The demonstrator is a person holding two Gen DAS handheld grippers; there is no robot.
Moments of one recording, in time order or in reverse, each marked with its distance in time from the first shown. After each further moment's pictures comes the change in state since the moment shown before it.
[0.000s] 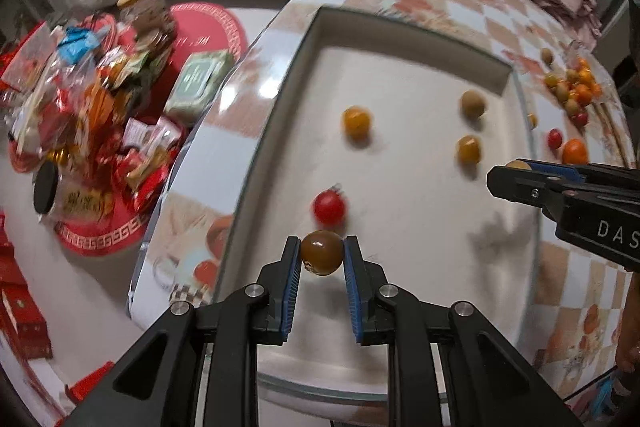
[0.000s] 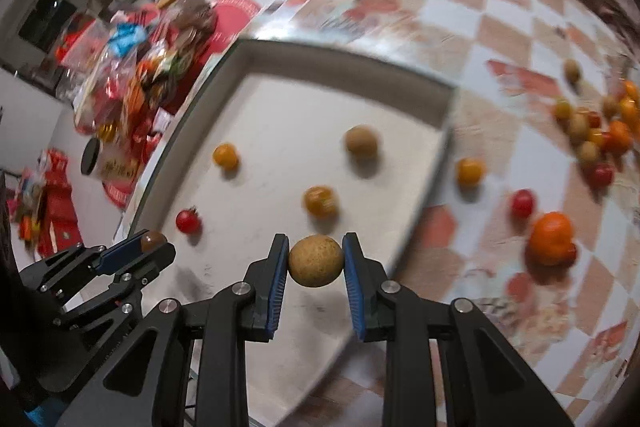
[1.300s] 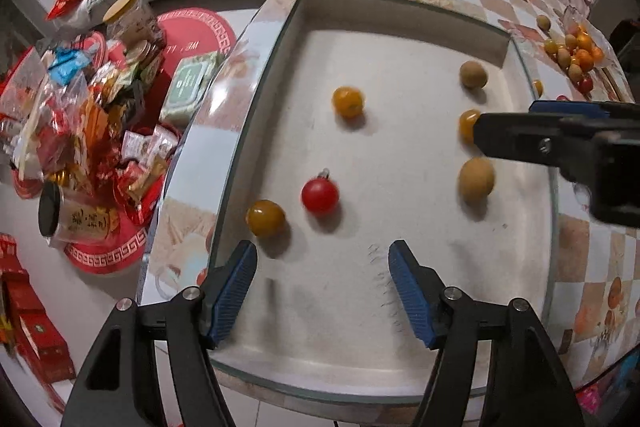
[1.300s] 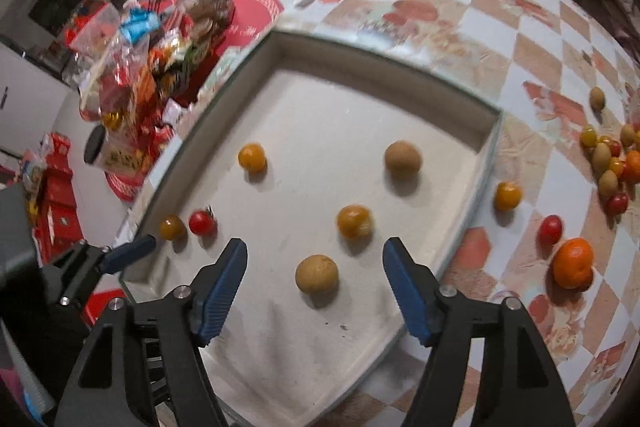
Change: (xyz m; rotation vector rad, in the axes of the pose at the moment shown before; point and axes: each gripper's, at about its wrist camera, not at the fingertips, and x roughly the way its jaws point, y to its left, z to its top) left arm 0.007 -0.015 0.004 0.113 0.013 0.024; right arm 0.002 0.020 0.011 -0.045 -0.027 0.000
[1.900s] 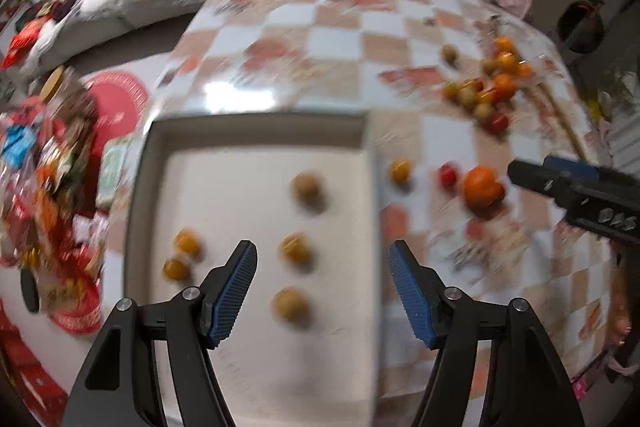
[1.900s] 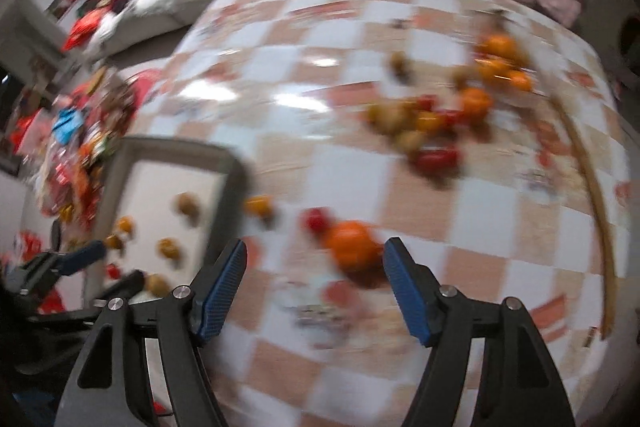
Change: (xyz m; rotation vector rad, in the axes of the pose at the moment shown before) left arm -0.040 -0.115 0.089 0.135 -0.051 -0.153; right arm -0.082 -0.163 -0.036 0.314 -0.119 -0.167
